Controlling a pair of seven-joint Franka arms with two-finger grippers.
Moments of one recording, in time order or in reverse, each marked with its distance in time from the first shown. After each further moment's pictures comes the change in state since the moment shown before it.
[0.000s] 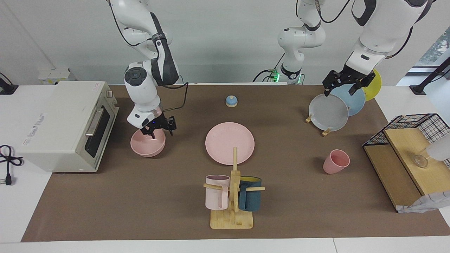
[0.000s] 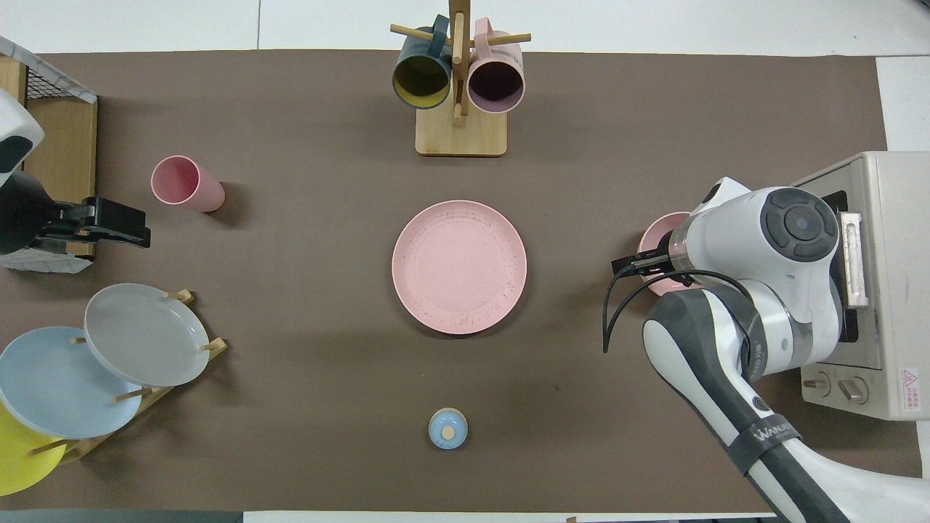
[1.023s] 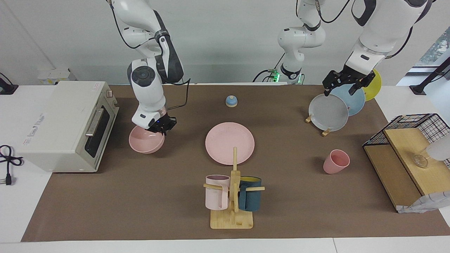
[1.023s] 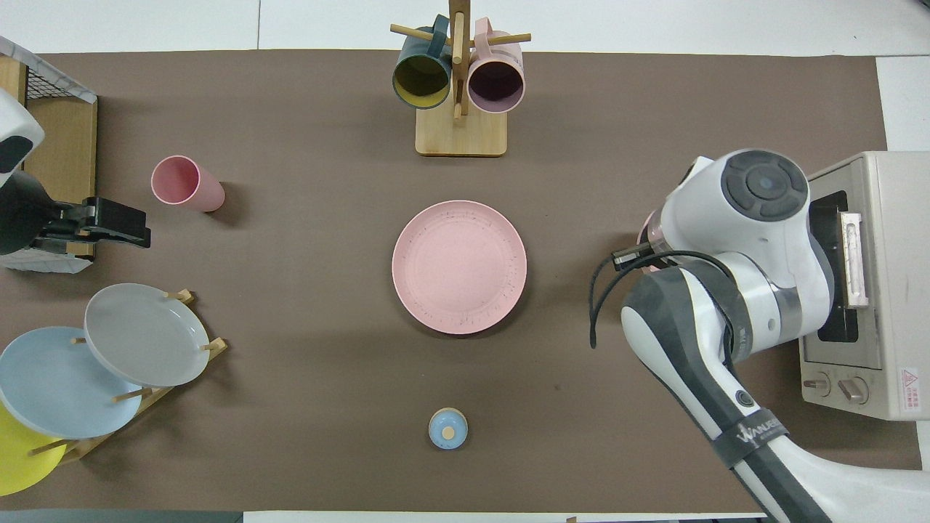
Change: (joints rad) left arm 0.000 0.000 0.000 0.000 0.000 0.000 -0.001; right arm 0.100 0.061 0.003 0.290 -0.071 -0.307 0.101
